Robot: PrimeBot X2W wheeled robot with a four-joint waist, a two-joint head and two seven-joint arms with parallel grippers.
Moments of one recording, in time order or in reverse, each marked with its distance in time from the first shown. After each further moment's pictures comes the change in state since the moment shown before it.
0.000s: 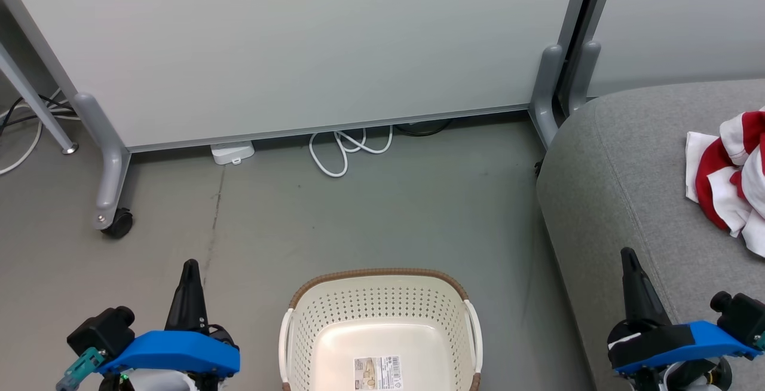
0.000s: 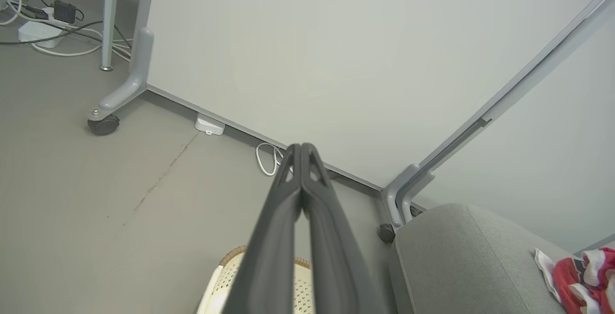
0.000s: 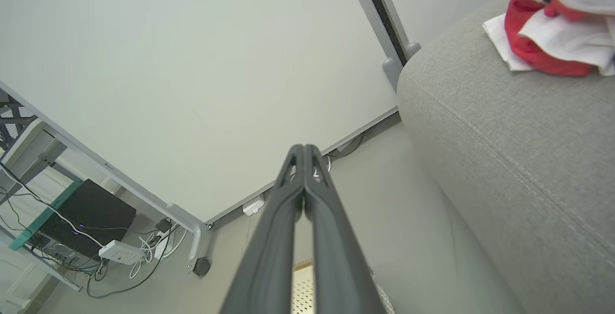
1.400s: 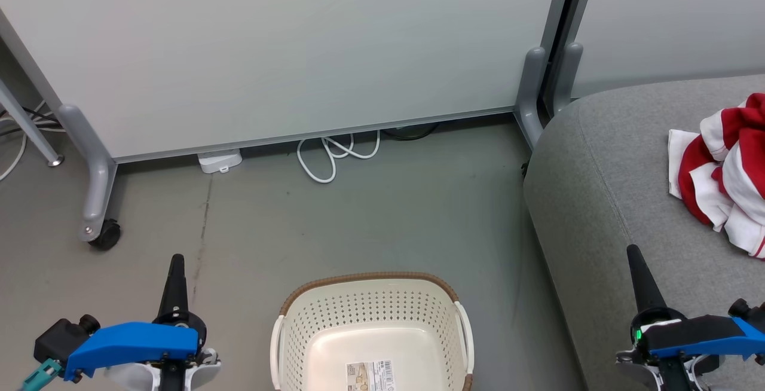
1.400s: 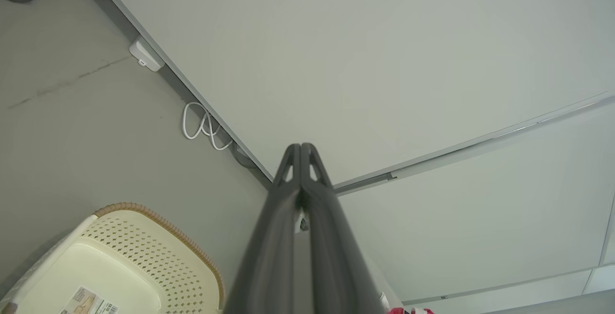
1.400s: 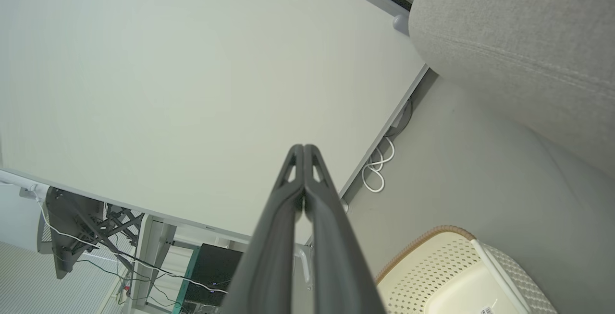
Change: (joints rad) left arm -0.014 0.000 0.059 -0.043 -0.530 -0.019 0.133; right arm -0.011 0.000 -0.025 -0.017 0.518 0.000 0.134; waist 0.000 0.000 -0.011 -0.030
